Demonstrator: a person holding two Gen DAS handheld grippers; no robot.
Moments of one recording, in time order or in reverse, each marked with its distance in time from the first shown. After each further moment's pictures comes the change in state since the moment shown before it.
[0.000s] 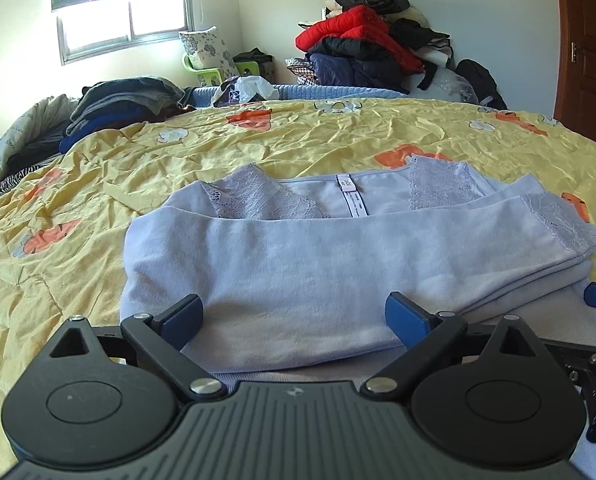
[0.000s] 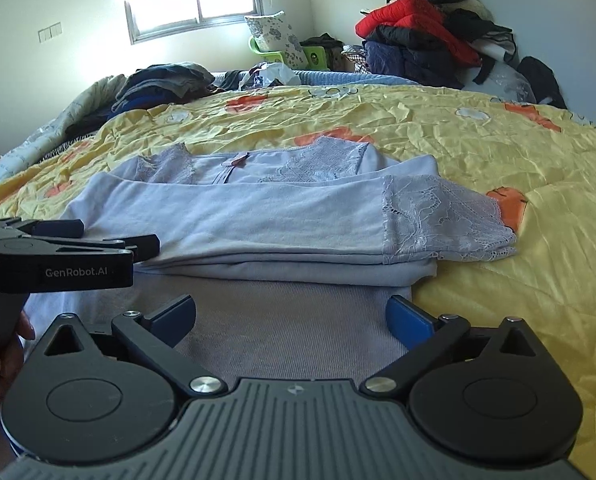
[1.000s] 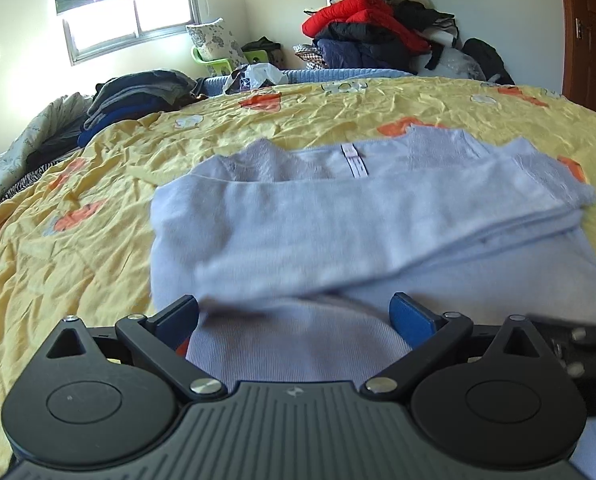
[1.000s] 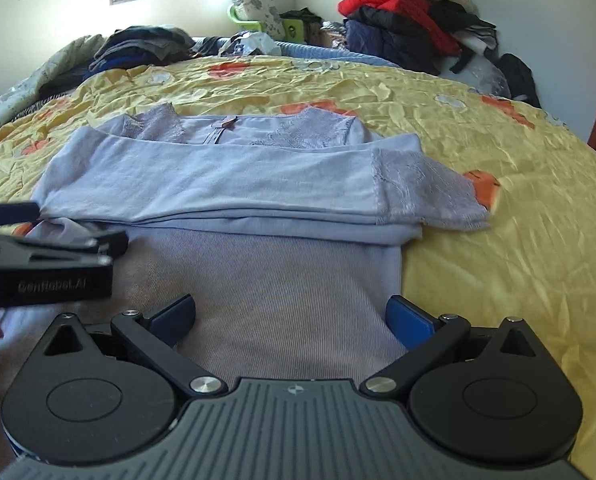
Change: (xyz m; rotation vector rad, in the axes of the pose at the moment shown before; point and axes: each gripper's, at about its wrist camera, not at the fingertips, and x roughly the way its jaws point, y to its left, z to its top) left arm -0.034 -0.006 -0.027 0.036 0.040 0.054; right arm -0.013 0.025 -0.012 -0.036 0.075 -0.138
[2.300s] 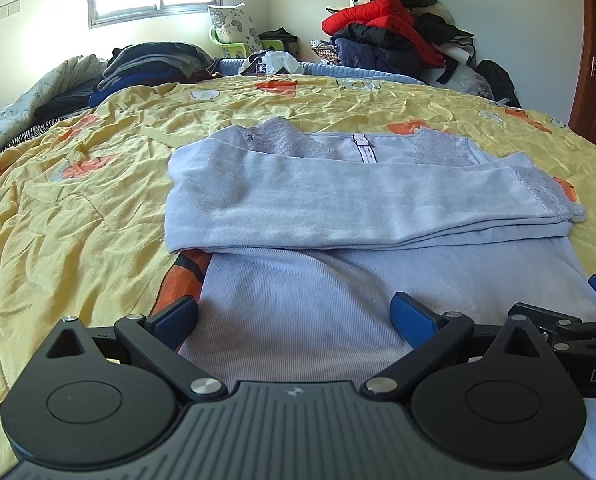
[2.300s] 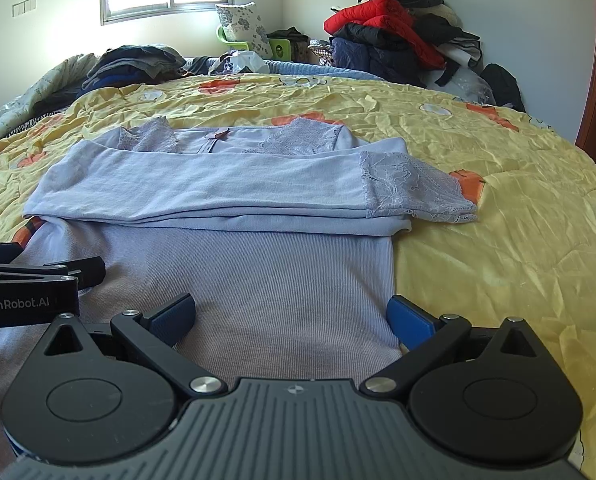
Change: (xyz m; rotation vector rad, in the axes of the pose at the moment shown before) left arm -0.008 0.017 -0.015 -0.133 0.022 -0.042; right arm -0.005 0.001 -0.012 0.014 -0.055 -0.018
